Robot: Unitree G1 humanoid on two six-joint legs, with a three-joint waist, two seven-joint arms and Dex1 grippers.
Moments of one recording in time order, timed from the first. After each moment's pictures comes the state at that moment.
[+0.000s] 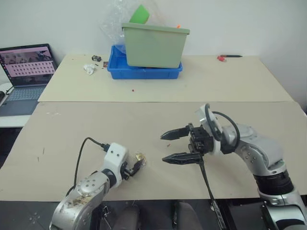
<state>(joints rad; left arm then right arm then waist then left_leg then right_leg) 0.11 0.41 -0.09 -0.73 -0.33 0.93 -0.22 -0.49 -0.61 0.11 -0.33 0.75 0.77 1.17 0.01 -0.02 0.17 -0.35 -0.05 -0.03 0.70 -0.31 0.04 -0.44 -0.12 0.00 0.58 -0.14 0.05</state>
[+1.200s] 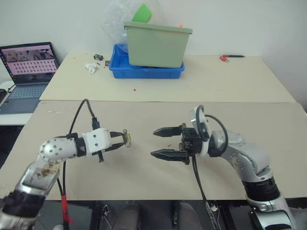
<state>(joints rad) -0.29 0.87 -0.09 -0.07 -0.19 -0.16 -1.08 -0.42 -0.48 0.12 -0.36 0.72 0.70 0.99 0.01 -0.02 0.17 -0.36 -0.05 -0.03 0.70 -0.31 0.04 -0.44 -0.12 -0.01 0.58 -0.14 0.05</state>
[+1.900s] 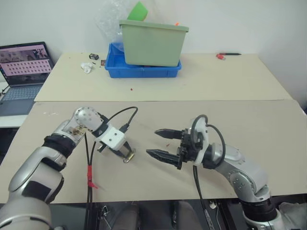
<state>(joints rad) -0.93 0.73 -0.67 0.74 -0.15 -0.65 -1.61 -0.25 -0.41 0.11 -0.53 0.67 0.66 0.75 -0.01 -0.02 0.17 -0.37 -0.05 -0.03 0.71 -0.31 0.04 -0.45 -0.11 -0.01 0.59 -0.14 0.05</state>
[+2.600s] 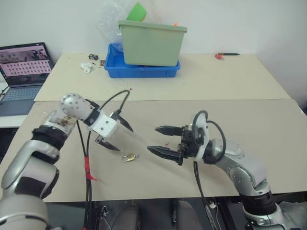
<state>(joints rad) -0.94 0.87 -0.51 0.59 -0.23 -0.62 -1.61 -0.32 -0.42 0.12 -0.45 0.68 0.65 0.82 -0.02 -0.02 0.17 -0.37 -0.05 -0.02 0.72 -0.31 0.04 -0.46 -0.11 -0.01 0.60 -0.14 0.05</state>
